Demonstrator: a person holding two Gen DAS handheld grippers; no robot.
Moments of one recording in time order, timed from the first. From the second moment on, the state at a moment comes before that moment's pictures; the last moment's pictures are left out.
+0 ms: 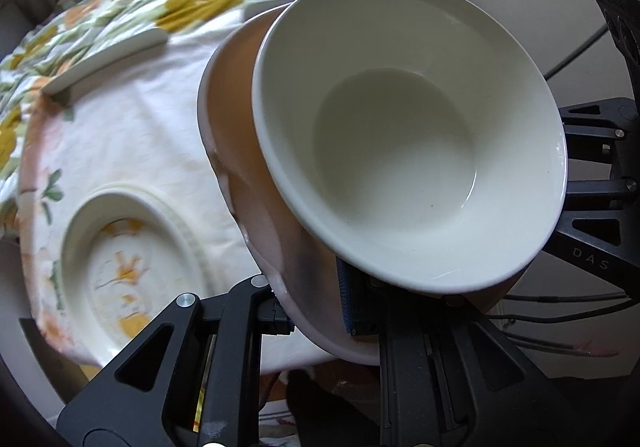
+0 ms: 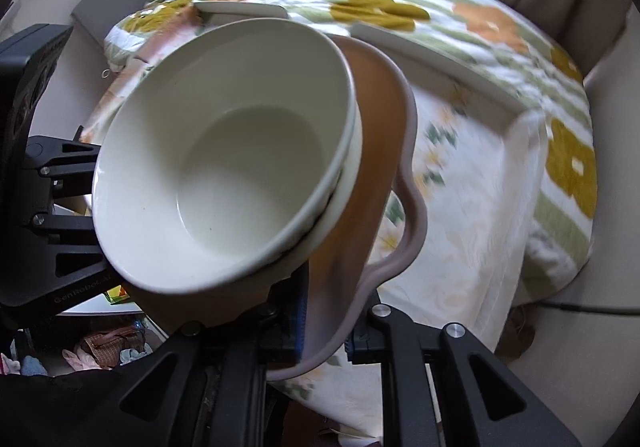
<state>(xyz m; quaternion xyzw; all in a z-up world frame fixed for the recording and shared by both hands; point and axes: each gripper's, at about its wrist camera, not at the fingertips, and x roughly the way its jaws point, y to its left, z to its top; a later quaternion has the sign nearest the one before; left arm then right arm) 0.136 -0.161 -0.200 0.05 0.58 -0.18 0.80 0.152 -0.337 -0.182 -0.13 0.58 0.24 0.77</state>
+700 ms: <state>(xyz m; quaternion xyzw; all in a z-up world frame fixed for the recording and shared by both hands) 0.151 0.038 -0.227 0.08 0.60 -0.18 0.78 0.138 -0.133 -0.213 -0.09 0.59 0.23 0.77</state>
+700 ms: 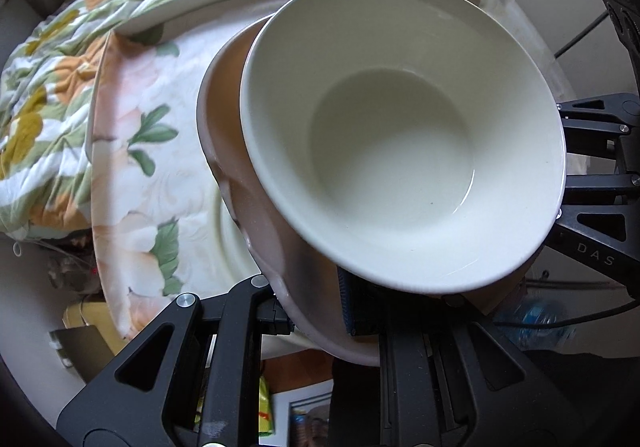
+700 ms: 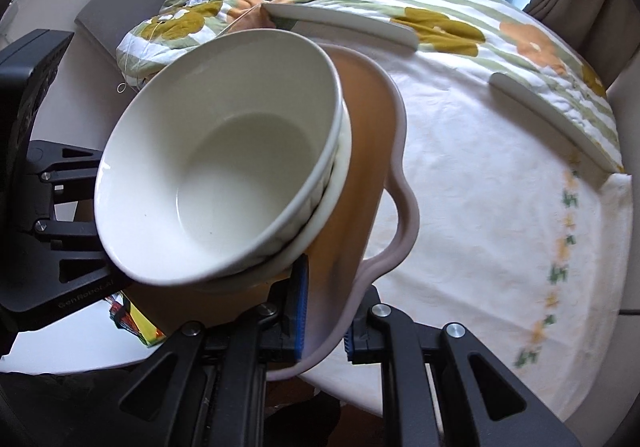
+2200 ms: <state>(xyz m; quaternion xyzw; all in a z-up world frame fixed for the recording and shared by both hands) 0.171 0.045 -0.261 0.07 0.72 -0.18 0.67 0.146 -0.124 -0.245 -0.01 0.69 0.17 0.71</state>
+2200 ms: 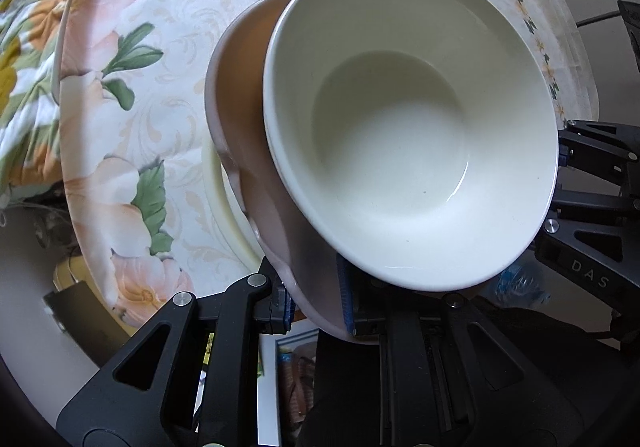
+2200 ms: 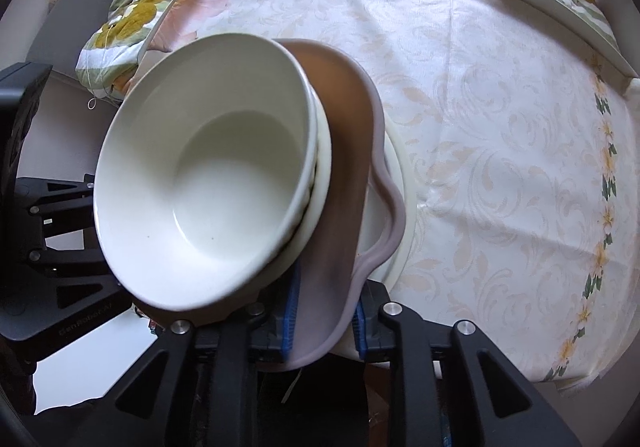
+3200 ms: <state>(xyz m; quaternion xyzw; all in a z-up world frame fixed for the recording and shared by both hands) 0.127 0.057 -0.188 0.09 0.67 -0.16 0.72 0.103 -0.146 -0.182 0.00 0.65 0.15 0.75</state>
